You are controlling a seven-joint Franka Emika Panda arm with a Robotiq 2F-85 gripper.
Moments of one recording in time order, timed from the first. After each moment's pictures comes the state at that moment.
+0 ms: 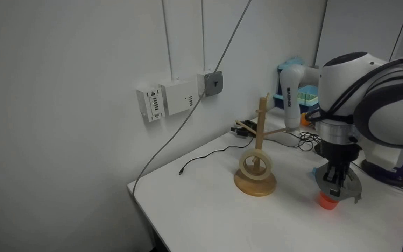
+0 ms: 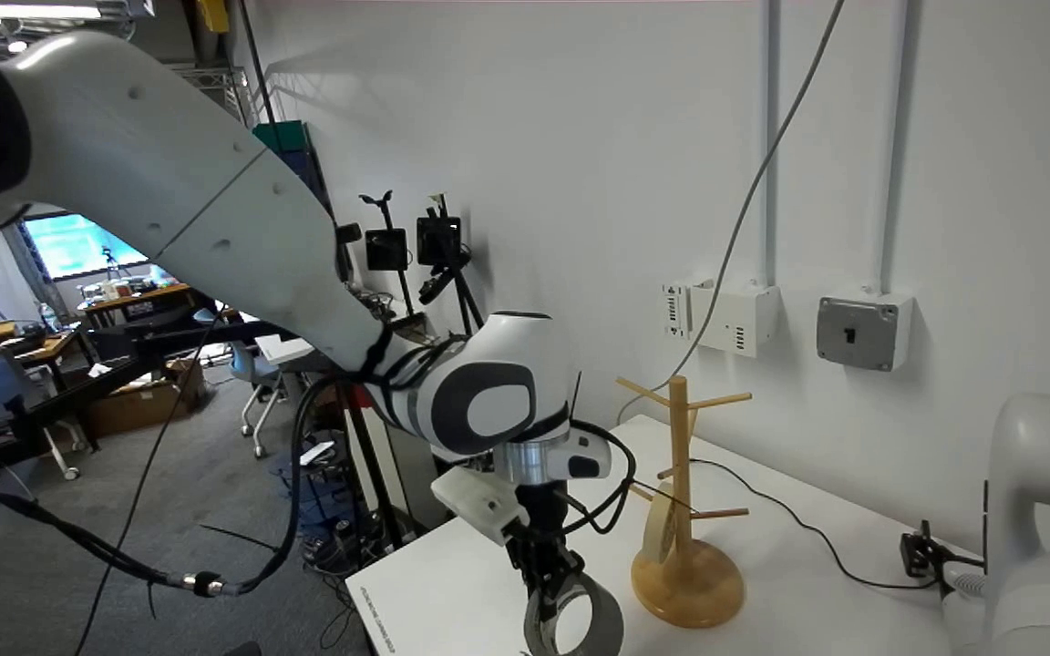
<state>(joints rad) 0.03 0.33 -0.03 -2.20 -0.15 2.37 0.06</state>
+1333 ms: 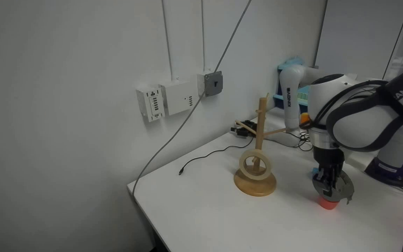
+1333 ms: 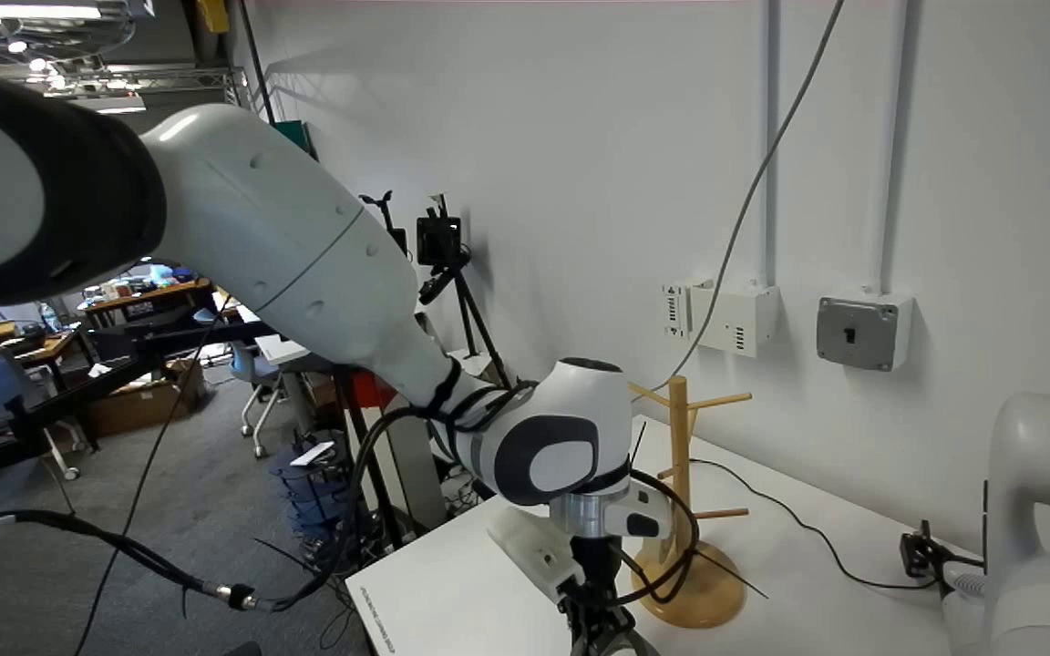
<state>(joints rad) -0.03 0.52 -0.07 -2.05 -0.09 2.37 0.04</state>
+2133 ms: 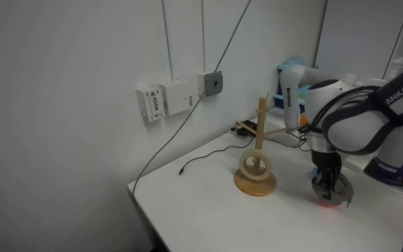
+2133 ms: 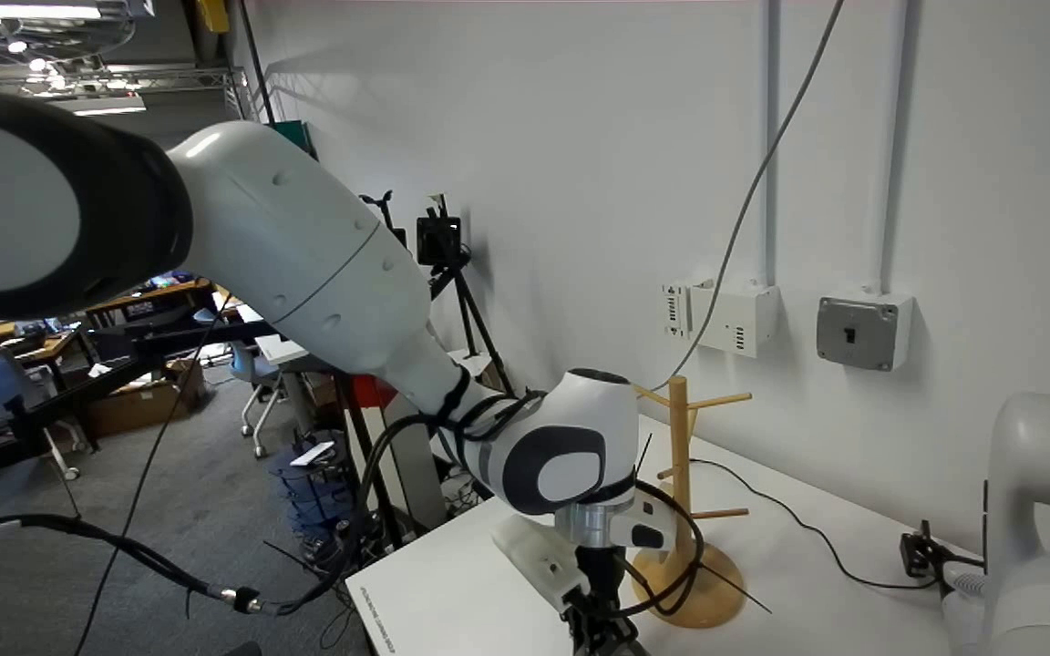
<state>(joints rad) -0.03 0.56 -0.06 -2.02 -0.08 2.36 0.03</state>
